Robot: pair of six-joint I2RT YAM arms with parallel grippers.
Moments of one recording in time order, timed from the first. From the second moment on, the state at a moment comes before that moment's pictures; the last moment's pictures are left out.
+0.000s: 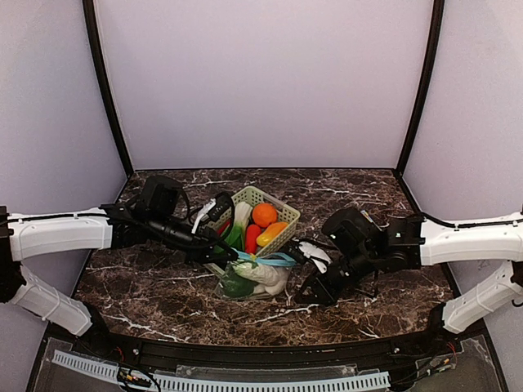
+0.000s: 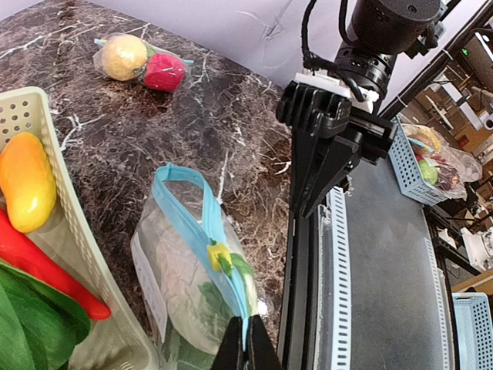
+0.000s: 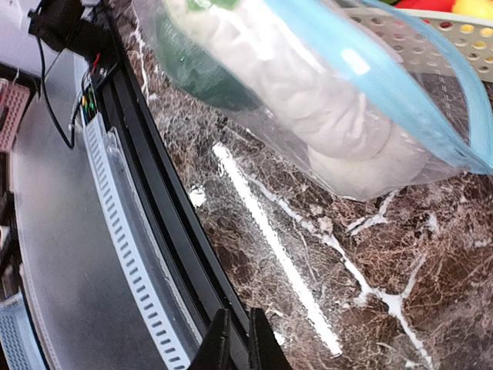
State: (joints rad) left arm -0.73 1.31 0.84 -0.16 0.77 -0.05; right arm 1.10 1.32 0.87 -0.48 -0.35 0.30
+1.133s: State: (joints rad) left arm -0.79 1.41 0.90 -0.22 1.01 -0.03; right arm 1.06 1.43 1.04 -0.28 -0.46 0.12
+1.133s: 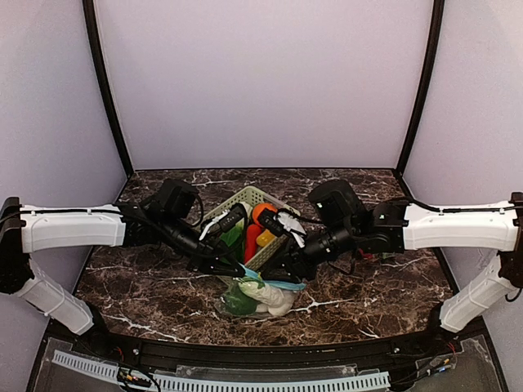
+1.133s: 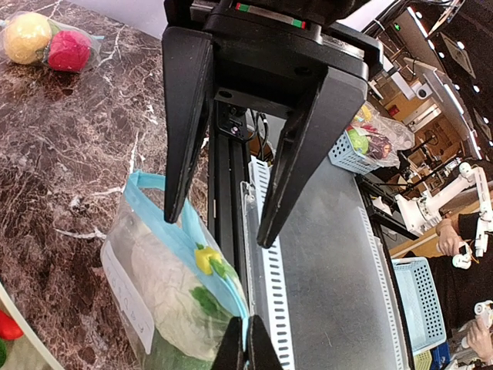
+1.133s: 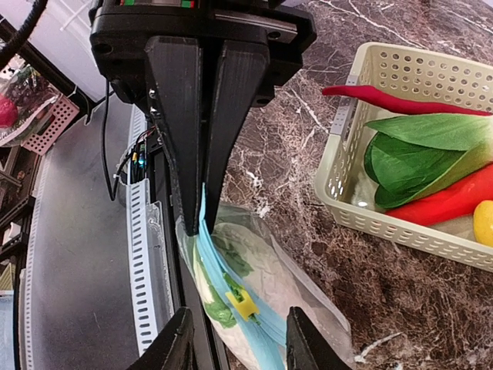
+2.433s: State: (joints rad) left arm -0.79 1.42 0.90 -0.21 1.03 -0.04; right arm 1.03 1.52 1.04 -0.24 -0.65 0.06
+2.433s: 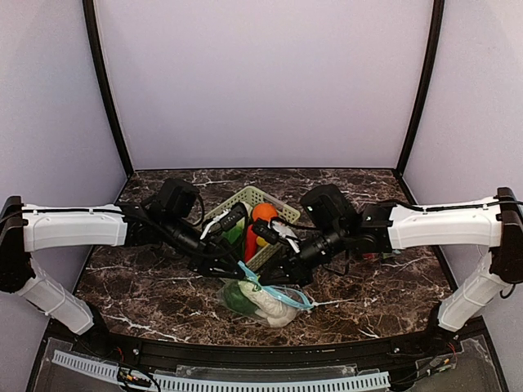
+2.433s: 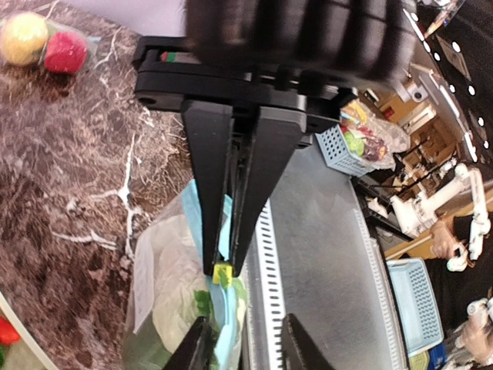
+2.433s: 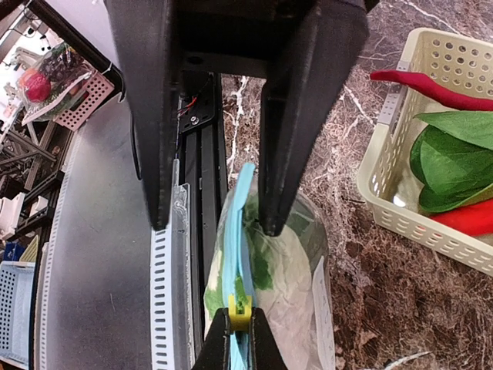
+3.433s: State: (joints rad) left arm -0.84 1.50 0.92 -0.12 0.97 -0.09; right arm 1.03 1.50 1.04 -0.28 -0.60 0.07
